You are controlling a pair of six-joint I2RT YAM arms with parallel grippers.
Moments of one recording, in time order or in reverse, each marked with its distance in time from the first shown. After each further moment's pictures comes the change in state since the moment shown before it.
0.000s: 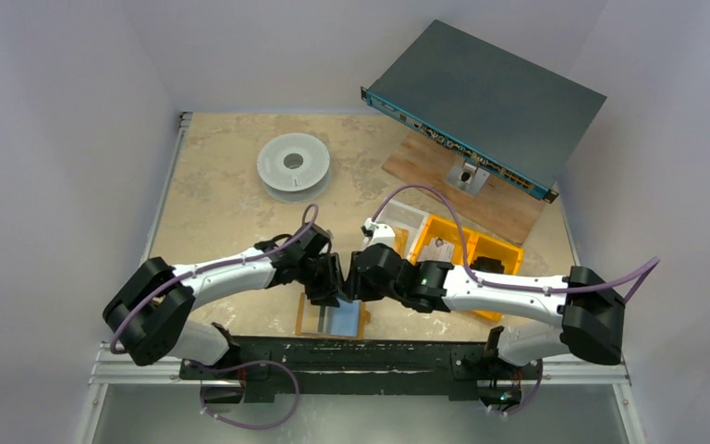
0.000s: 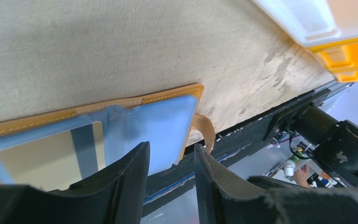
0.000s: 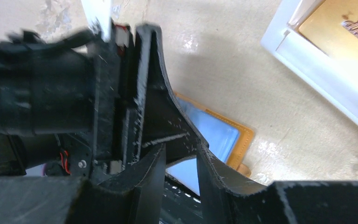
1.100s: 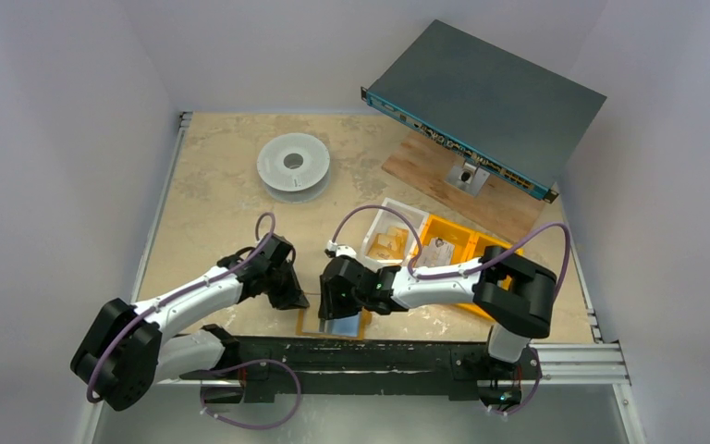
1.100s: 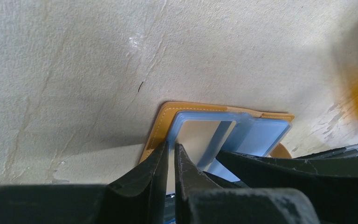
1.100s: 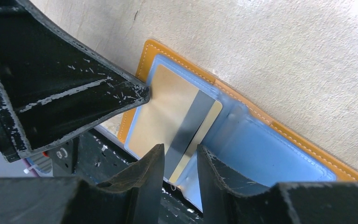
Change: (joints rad) left arm 0.196 -0.283 -0.195 -0.172 -0.171 0.041; right arm 0.039 0.379 0.085 0.187 -0.221 0.006
